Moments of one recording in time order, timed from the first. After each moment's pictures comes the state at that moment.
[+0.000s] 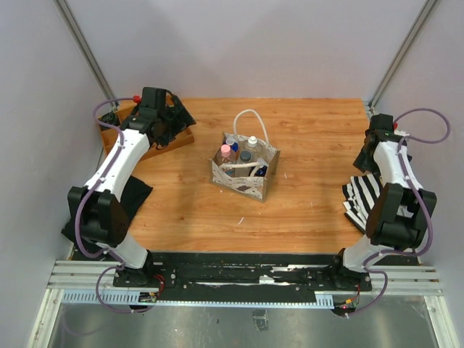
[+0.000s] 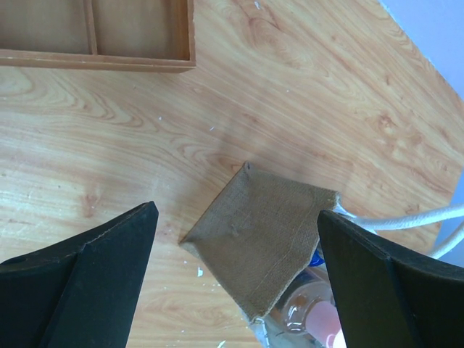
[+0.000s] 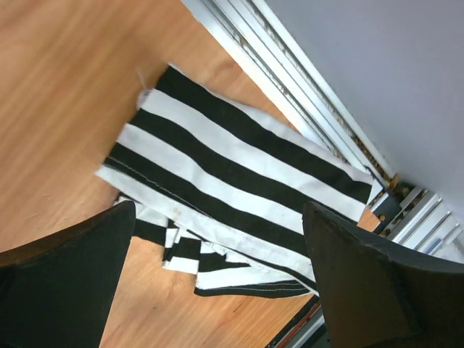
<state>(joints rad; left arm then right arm) -0.19 1.60 1.48 -0.60 -0.03 -0.78 -0.25 1.62 1.25 -0.82 0.50 0.37</state>
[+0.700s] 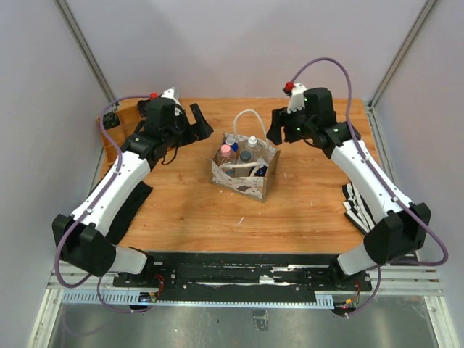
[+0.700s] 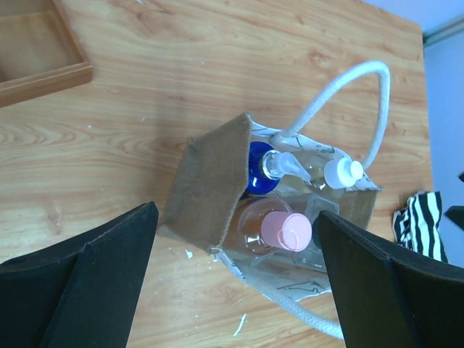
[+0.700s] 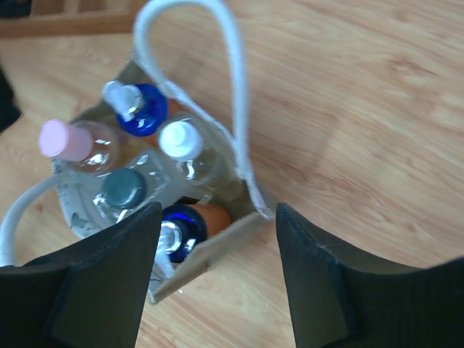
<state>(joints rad) -0.35 1.34 1.30 -0.44 0.01 -0.58 0.36 1.46 1.44 -0.54 -0.22 0.09</state>
